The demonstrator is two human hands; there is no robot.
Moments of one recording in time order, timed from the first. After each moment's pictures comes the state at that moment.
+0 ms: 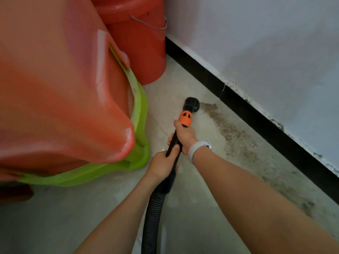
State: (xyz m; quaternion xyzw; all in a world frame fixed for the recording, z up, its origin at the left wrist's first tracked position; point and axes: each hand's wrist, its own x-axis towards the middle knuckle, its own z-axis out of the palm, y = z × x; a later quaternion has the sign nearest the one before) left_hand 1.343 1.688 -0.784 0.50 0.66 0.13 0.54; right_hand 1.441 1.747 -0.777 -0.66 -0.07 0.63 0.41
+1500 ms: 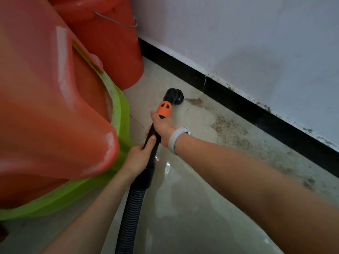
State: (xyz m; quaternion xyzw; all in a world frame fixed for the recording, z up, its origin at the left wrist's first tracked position) left_hand 1.310 1.723 -0.789 0.51 0.64 0.13 0.55; right_hand 1.415 1.783 -0.803 -0.67 -0.12 0.61 0.41
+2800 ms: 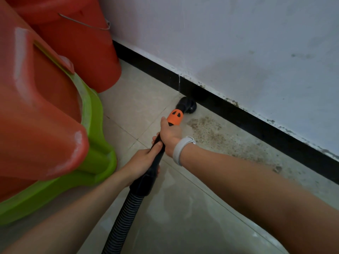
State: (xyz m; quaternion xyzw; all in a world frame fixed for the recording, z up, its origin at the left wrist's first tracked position) left_hand 1.369 1.690 -0.791 0.56 0.56 0.03 0.61; right_hand 1.486 1.717 -0.801 -0.70 -0.03 0.55 0.46
